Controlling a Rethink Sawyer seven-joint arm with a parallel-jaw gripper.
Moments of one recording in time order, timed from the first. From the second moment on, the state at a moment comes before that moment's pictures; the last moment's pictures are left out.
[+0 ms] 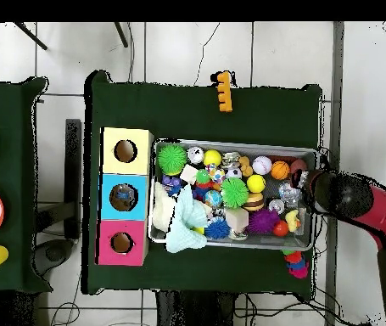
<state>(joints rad) -0.92 -0.51 0.35 1.44 -0.42 0.62 1.55</state>
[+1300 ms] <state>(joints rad) -0.80 -0.52 0.34 1.54 -0.43 0.55 1.55</state>
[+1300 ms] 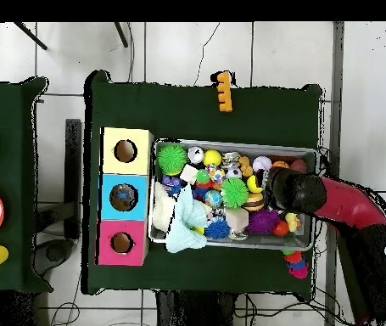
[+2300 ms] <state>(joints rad) -0.91 -0.54 0.34 1.55 -0.43 0.55 1.55</state>
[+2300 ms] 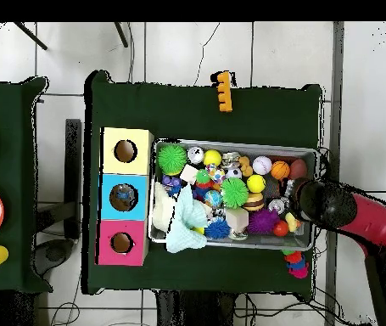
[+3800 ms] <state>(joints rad) -0.87 -0.56 0.34 1.68 -0.44 0.49 1.55</state>
